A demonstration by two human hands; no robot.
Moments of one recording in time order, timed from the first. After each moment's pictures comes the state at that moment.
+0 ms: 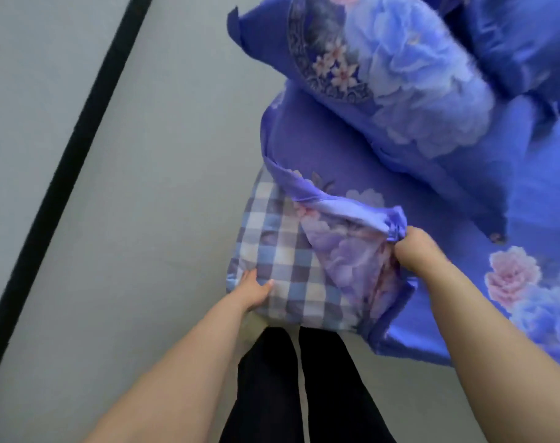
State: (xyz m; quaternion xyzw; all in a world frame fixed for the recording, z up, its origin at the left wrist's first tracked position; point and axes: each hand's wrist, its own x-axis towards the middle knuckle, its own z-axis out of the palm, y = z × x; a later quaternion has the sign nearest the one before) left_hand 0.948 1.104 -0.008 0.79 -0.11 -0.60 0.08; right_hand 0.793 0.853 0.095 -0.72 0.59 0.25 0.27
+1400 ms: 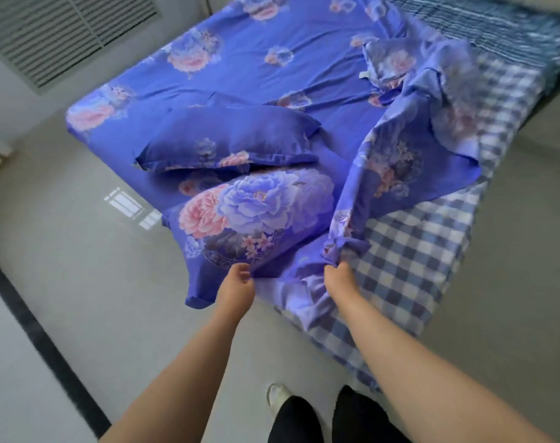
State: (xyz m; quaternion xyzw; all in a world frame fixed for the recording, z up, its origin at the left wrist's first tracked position) left_hand 1.225 0.821 0.229 0.68 -0.56 -0.47 0.10; right_hand 1.038 0.886 0.254 -0.12 0.83 -0.31 0.45
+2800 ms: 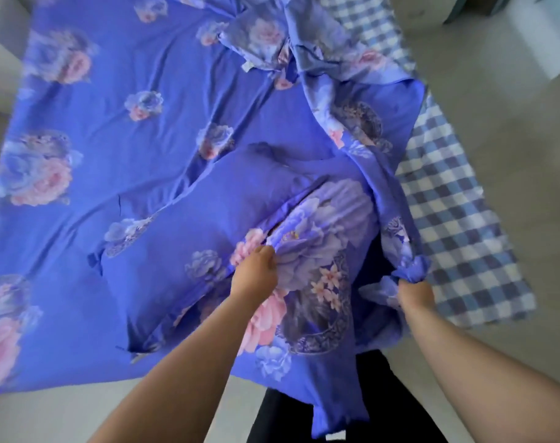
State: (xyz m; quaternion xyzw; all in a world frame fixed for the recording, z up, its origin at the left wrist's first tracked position) left_hand 1.183 0.382 0.211 0.19 -0.94 -0.25 -0.11; right_hand 1.120 0.668 0.170 0.38 0.84 -0.32 0.22
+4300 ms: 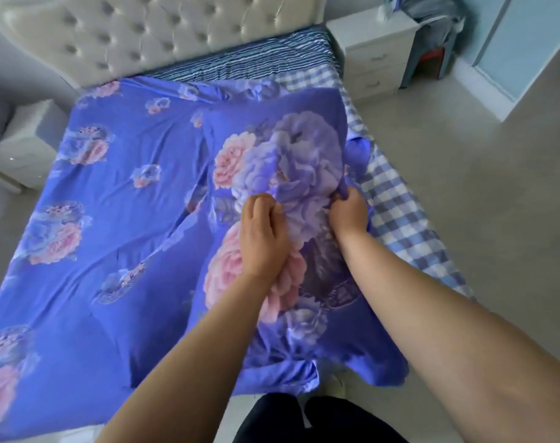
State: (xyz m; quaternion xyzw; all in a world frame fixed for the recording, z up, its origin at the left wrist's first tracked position) left_hand 1.100 0.547 0.385 0.07 -0.88 -0.35 0.33; right_hand 1.005 0.670 0.363 0.12 0.83 -0.54 0.03
